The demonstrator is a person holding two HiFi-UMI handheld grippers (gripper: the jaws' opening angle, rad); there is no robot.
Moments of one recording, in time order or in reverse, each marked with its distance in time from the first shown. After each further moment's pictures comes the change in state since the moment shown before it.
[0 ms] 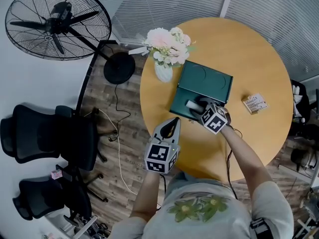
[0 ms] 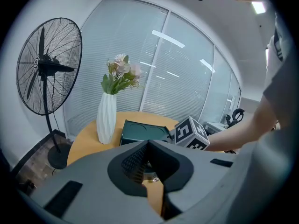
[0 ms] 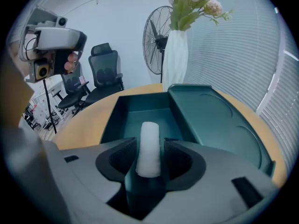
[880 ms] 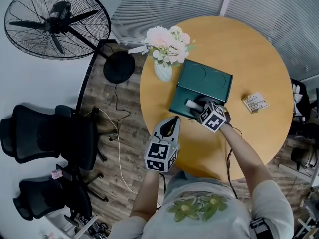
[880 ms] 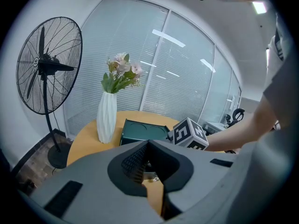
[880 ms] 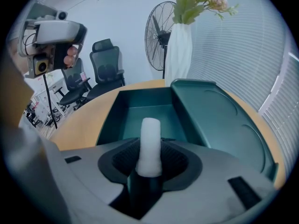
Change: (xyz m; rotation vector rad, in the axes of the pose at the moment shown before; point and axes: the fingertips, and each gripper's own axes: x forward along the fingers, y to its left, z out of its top) left arm 0.002 0.002 -0.002 -0.004 0.005 0.000; right arm 0.007 0.003 -0.007 -0.022 0.046 0.015
